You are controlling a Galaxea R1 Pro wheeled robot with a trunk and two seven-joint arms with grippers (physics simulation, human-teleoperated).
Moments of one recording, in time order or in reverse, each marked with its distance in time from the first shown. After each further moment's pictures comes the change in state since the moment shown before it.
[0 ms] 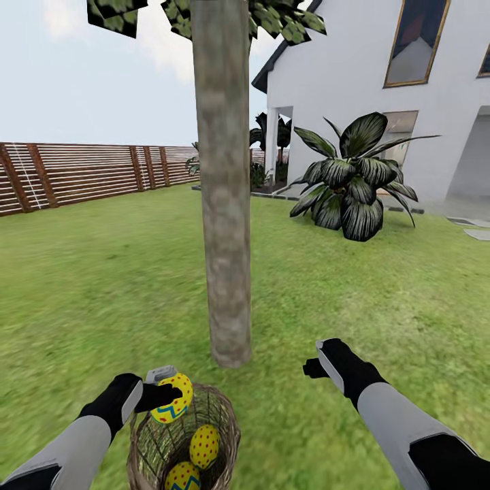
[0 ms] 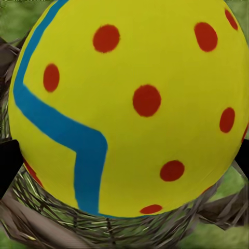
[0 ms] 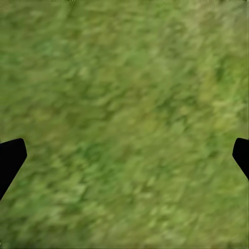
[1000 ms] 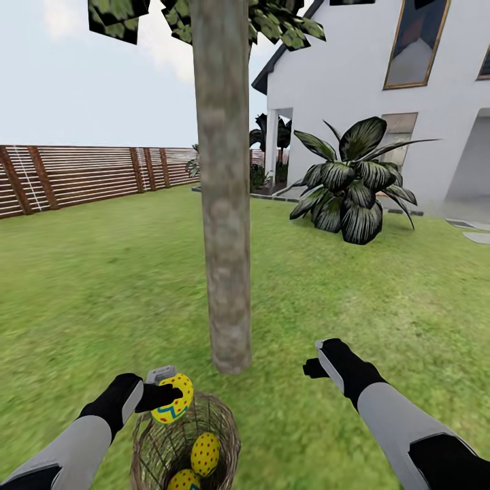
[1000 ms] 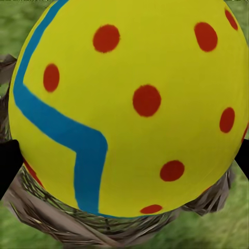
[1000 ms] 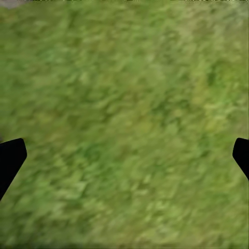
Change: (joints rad) left arm 0.000 -0.001 -0.006 0.000 0.000 0.002 0.000; right arm 0.000 0.000 0.000 0.000 0.000 0.000 -0.002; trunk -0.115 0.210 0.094
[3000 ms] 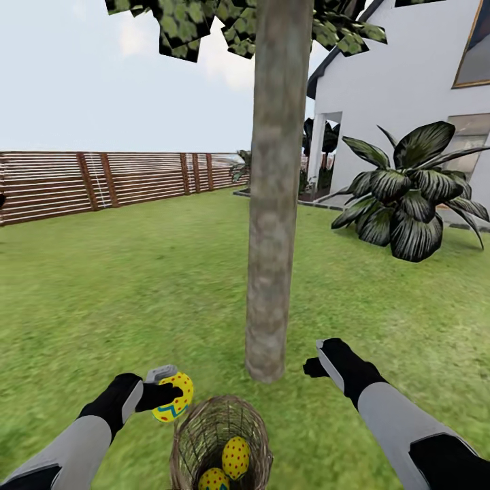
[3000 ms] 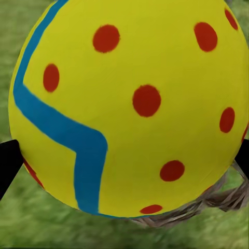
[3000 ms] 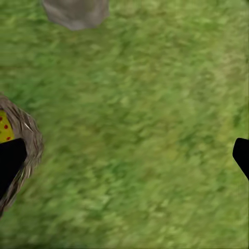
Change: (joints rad) left arm 0.000 0.000 0.005 -0.002 0.007 -0.007 -0.002; right arm 0.000 -0.001 -0.002 -0.004 0.000 0.000 0.001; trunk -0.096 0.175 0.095
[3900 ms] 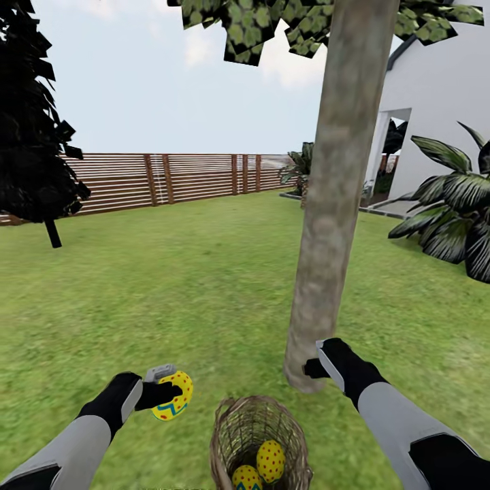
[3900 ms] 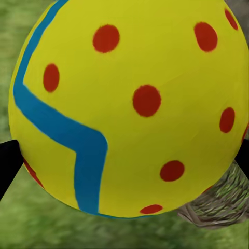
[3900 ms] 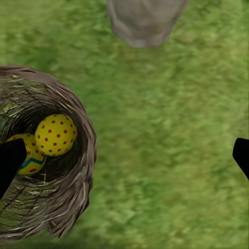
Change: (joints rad) left arm 0.000 0.002 0.002 -0.009 -0.001 0.000 0.000; right arm 0.000 0.000 -0.001 0.000 -0.012 0.014 0.000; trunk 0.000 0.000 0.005
